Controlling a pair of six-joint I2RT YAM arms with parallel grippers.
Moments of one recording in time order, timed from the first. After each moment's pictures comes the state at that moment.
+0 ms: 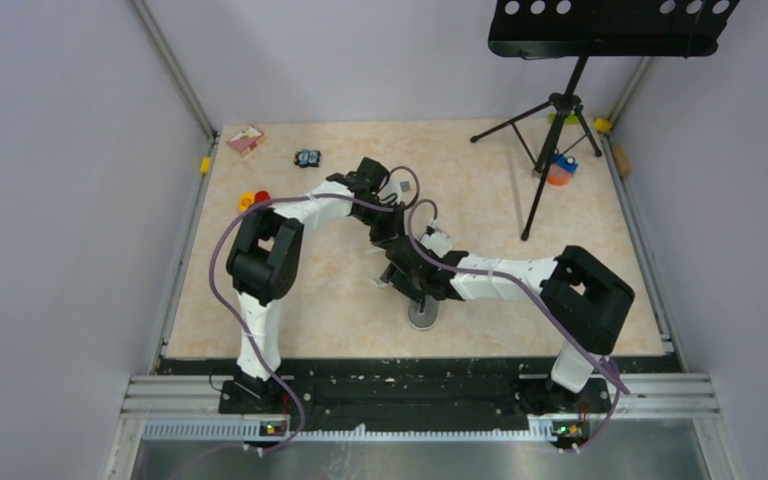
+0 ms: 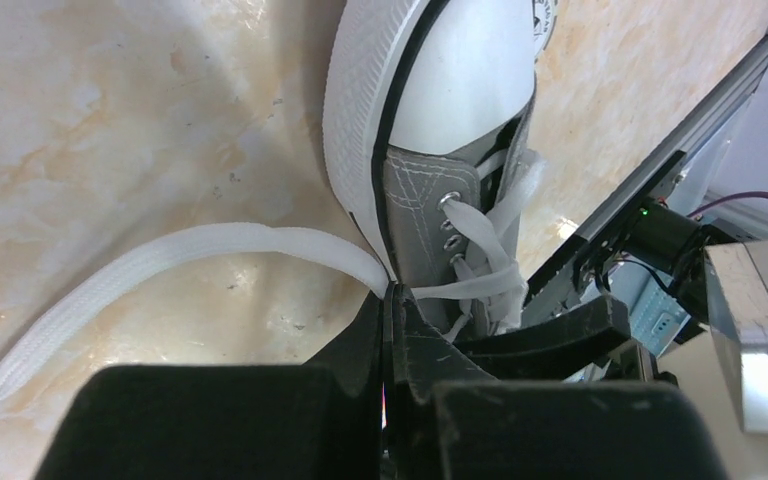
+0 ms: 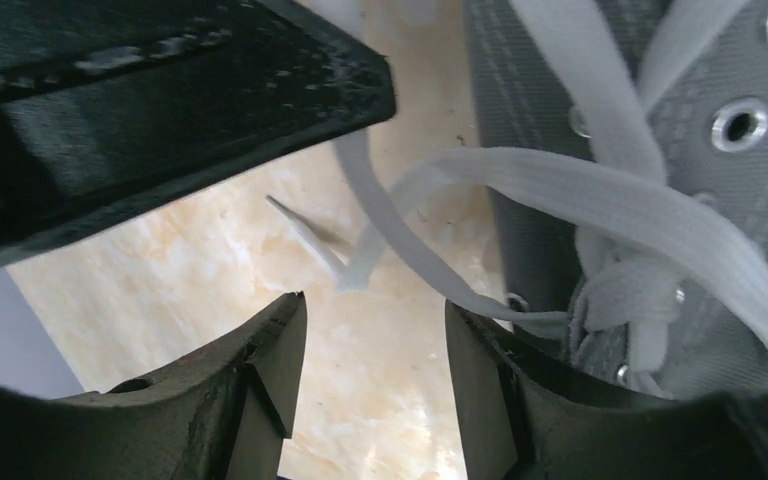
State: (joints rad) left arm -0.49 2.05 1.51 -0.64 0.66 -0.37; right arm 0.99 1.70 0.99 -0.23 0.30 1.39
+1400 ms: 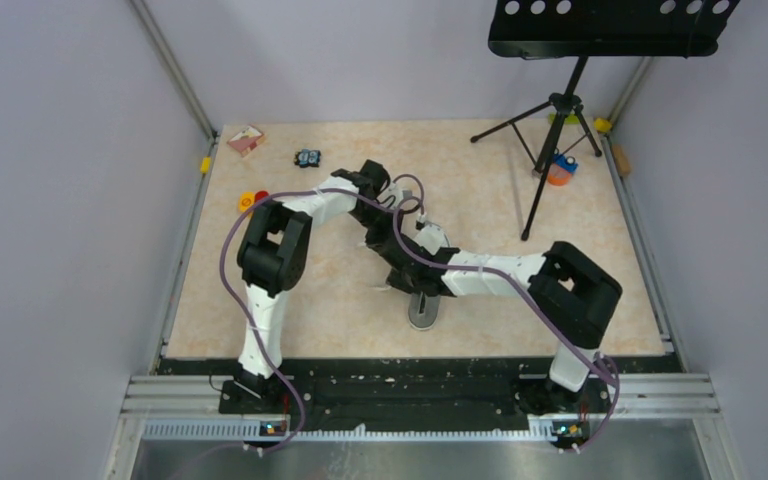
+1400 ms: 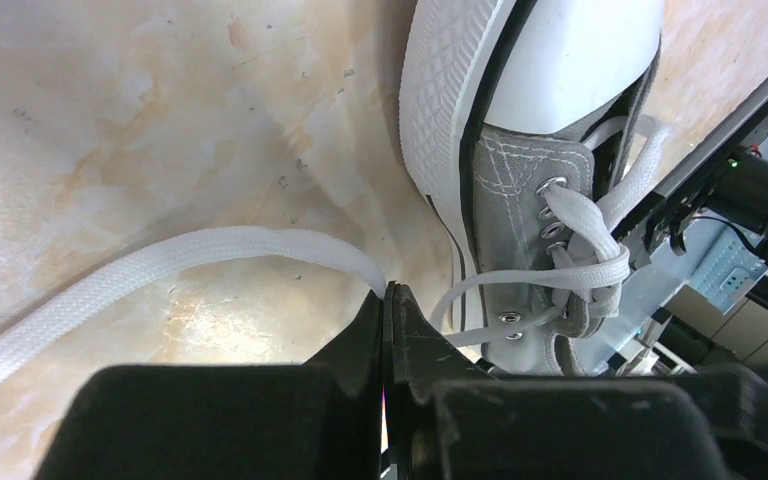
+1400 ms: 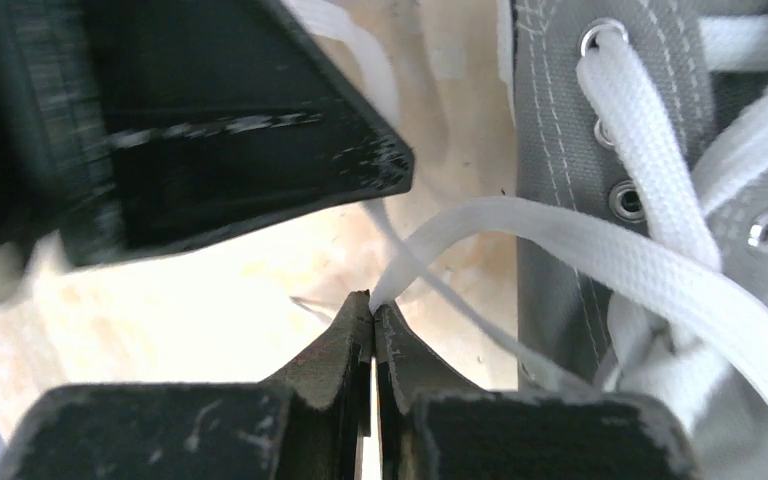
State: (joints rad) left arm -0.48 2.15 1.61 -0.82 0.64 -0.16; right arm 0.99 1.80 1.07 -0.24 0.36 1.26
